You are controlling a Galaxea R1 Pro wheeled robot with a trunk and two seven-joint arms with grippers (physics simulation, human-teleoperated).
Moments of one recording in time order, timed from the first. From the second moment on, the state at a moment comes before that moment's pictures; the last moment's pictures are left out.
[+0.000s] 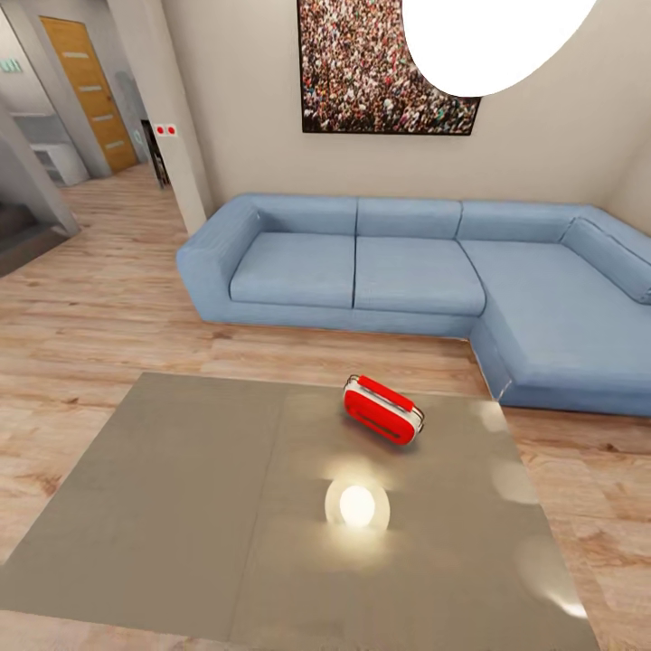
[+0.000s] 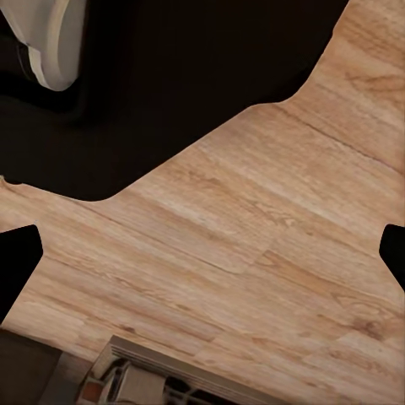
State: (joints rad) left arm 0.00 0.01 0.00 -0.04 0.09 -0.06 0.00; right arm 0.00 0.00 0.41 0.00 -0.02 -0.11 0.02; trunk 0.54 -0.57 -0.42
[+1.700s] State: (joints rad) left arm 0.00 0.01 0.00 -0.04 0.09 -0.06 0.00; right arm 0.00 0.00 0.41 0.00 -0.02 -0.12 0.02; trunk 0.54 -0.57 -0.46
